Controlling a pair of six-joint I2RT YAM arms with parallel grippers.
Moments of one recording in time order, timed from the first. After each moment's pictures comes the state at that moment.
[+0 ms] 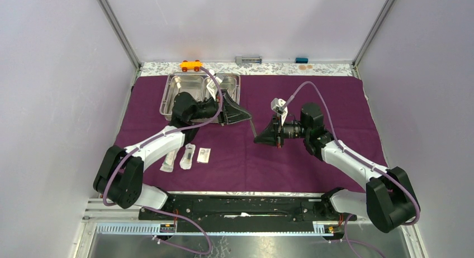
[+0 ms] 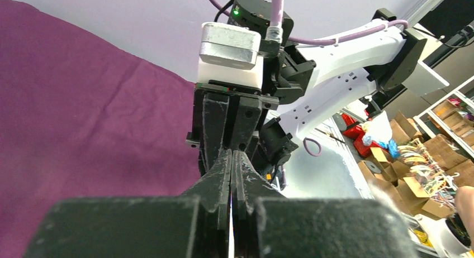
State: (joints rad) left arm -0.49 1.41 0.82 0.91 1.03 -0.83; right arm 0.46 1.21 0.62 0.35 -1.07 0.16
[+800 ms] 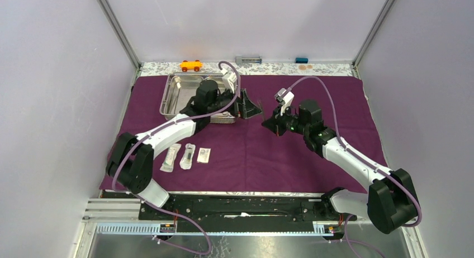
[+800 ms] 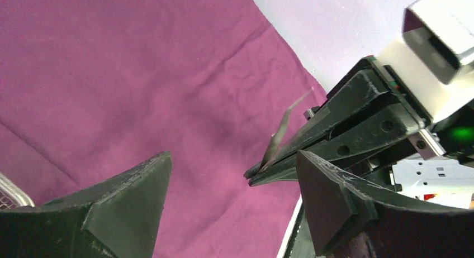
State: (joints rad) left arm -0.54 1.55 1.04 0.28 0.61 -0.54; right arm 0.46 1.20 0.70 0.13 -0.52 0.07
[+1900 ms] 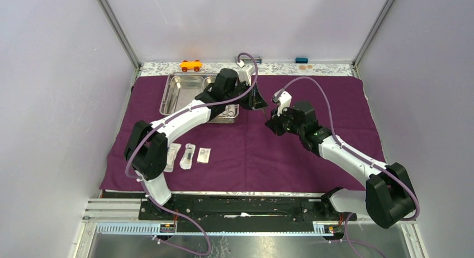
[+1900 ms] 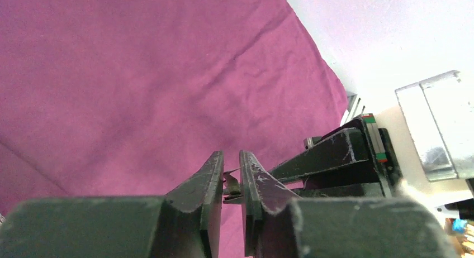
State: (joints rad) left arm -0.63 1.75 1.37 -0.03 0.50 -0.52; right arm 0.50 1.25 0.72 0.06 -0.29 0.04
